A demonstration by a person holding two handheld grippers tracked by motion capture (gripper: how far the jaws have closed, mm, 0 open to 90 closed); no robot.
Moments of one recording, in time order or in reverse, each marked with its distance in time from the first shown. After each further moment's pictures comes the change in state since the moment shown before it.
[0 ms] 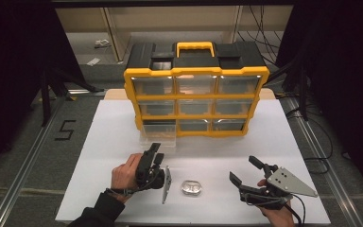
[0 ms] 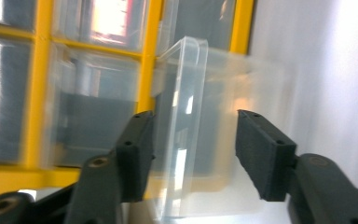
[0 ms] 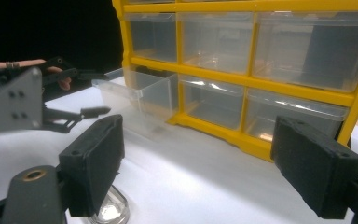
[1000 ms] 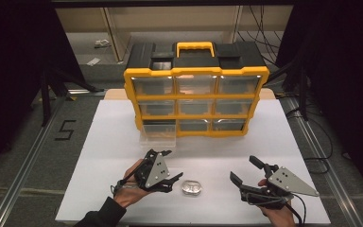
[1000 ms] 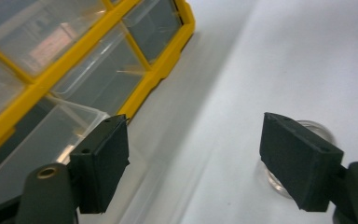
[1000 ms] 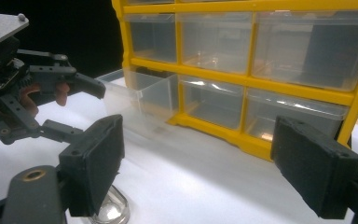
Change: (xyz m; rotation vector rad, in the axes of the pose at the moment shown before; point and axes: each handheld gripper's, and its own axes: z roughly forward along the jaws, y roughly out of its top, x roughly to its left) left arm 0.032 0.010 -0.011 -0.255 -0.538 -0.612; right arm -0.002 0.000 -0.001 0.002 0.004 0.008
